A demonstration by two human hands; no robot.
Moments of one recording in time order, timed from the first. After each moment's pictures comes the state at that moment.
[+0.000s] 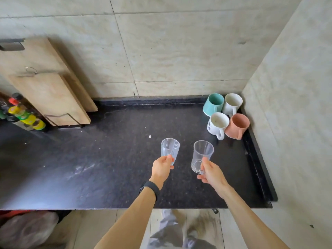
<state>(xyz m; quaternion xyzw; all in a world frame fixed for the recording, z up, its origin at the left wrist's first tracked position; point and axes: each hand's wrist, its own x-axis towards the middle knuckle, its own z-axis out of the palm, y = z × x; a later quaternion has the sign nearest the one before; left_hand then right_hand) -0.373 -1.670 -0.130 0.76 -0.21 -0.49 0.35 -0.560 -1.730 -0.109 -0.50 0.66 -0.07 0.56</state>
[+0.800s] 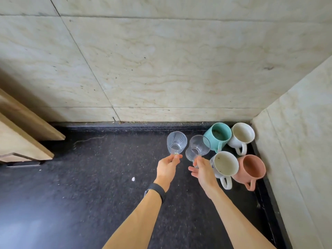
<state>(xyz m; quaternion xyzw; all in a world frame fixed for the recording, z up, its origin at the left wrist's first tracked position) -0.338 -1.891 -0.196 0.70 -0.20 -0.54 0.42 -0.471 -1.935 -0.174 -0.44 0.65 -0.19 0.59</state>
